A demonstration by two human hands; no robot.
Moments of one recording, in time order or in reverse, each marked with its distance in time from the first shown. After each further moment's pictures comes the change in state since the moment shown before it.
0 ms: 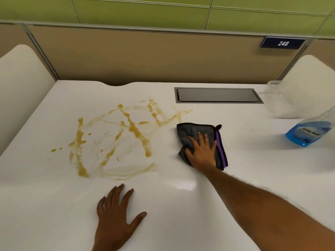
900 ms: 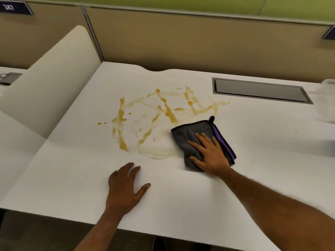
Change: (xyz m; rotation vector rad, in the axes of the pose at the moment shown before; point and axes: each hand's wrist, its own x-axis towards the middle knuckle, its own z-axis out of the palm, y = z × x) left_hand -0.013 -0.072 -0.029 -0.006 0.094 -0.115; right_hand -0.042 -0.065 0.024 -0.025 -0.042 -0.532
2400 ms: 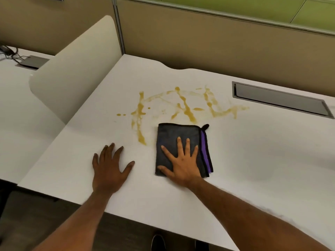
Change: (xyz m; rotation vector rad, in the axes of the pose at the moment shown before) left_hand 0.018 -0.097 -0.017 0.076 0.140 -0.218; right_hand 0.023 -0.171 0.023 -0.095 -0.161 0.009
